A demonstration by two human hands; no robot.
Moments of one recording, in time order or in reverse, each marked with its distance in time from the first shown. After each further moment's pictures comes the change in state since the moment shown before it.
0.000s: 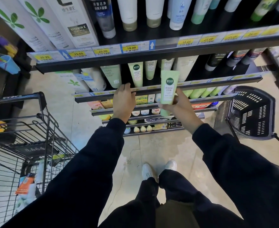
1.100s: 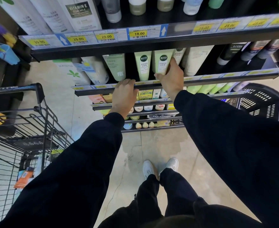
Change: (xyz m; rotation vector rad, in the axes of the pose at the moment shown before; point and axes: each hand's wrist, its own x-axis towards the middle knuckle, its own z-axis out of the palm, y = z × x) left_hand 0.006 -0.022 0.001 0.049 -0.095 0.078; right_hand 0.114 -0.014 0.053 -0.334 0.296 -0.203
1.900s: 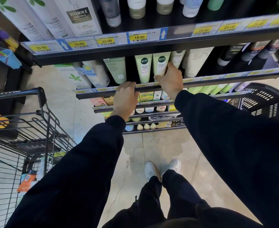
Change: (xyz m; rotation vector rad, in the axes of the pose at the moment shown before) left_hand -0.002 0.003 -0.003 -0.021 -0.011 -0.002; right_hand 0.014 0.005 0.007 -0.143 -0.041 0.024
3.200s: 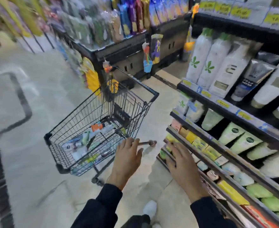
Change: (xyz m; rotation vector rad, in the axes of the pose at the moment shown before) left_hand -0.321 -0.004 -0.107 0.198 0.322 -0.735; right_hand -0.231 -0.054 -0.008 -0.219 -0.578 -1.025
